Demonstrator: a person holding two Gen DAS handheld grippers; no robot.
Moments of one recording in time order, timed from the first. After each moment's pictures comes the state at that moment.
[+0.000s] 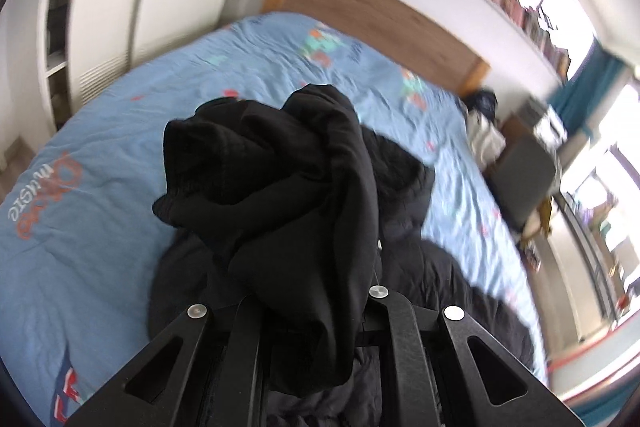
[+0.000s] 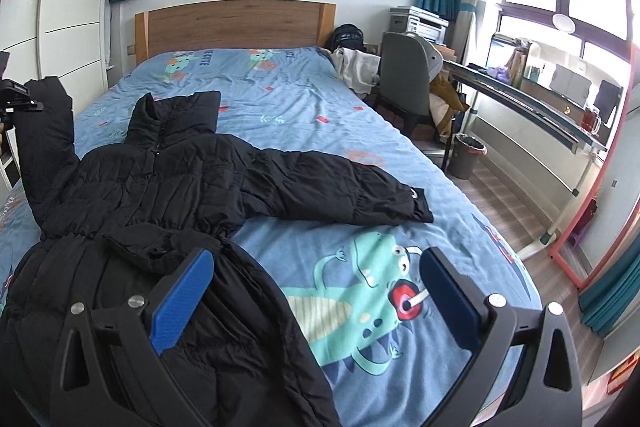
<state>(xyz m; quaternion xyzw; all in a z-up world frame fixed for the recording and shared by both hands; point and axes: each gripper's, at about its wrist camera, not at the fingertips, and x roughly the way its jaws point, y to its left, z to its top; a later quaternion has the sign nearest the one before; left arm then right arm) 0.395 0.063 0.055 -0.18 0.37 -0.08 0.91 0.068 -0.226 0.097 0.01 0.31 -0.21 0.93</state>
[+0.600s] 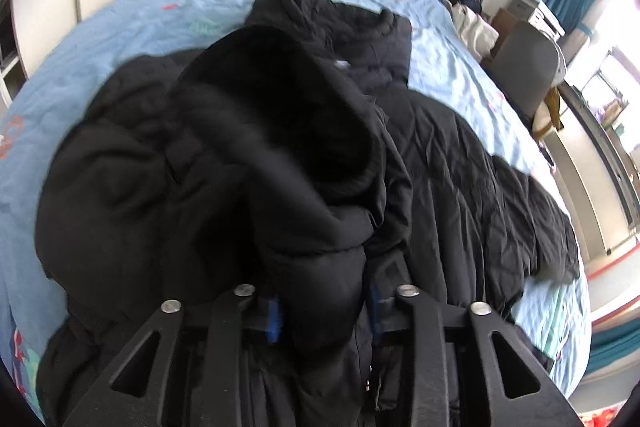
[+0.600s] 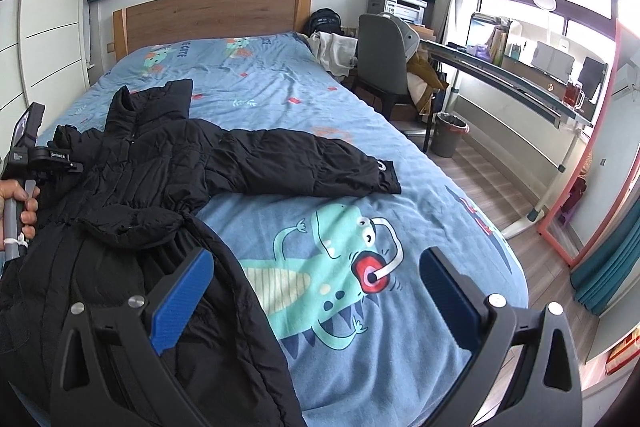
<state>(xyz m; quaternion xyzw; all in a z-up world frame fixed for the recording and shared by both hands) 0.371 -0.057 -0.062 -0.09 0.47 -0.13 0.87 0.042 -0.261 0.081 0.03 0.34 -0.23 0.91</state>
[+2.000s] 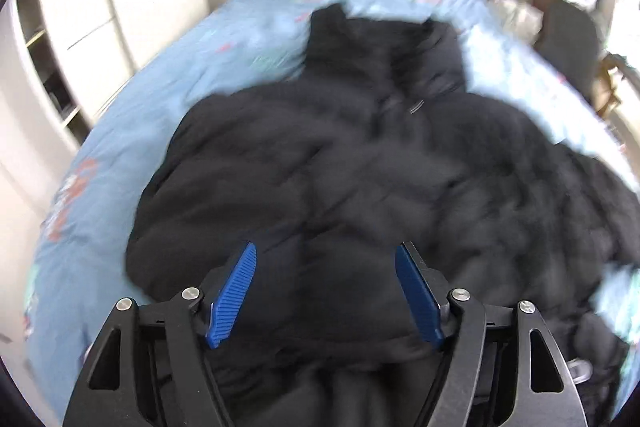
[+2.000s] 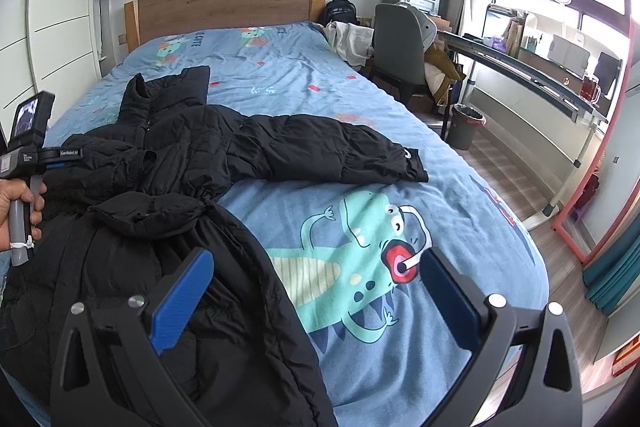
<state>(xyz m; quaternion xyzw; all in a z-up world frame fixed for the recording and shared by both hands) 0.352 -0.036 -0.064 0.03 0.46 0.00 0.89 0.056 -0.239 0.067 0.04 0.35 -0.20 0.91</state>
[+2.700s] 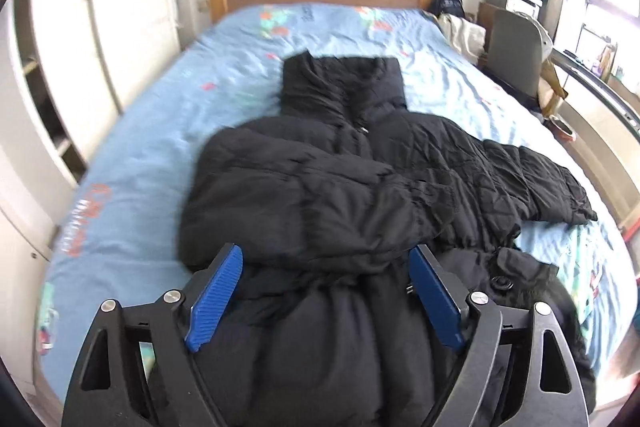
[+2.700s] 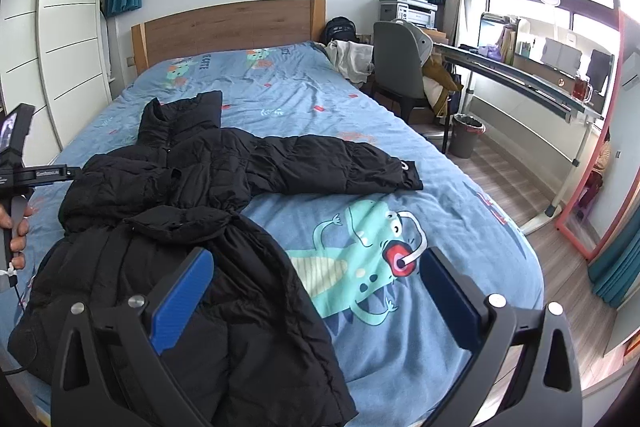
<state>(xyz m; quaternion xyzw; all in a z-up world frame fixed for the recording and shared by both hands) 0.234 -0.007 0.038 0.04 0.38 -0.08 0.92 0.005 -0.213 0.106 0.05 0.31 -0.20 0.93</state>
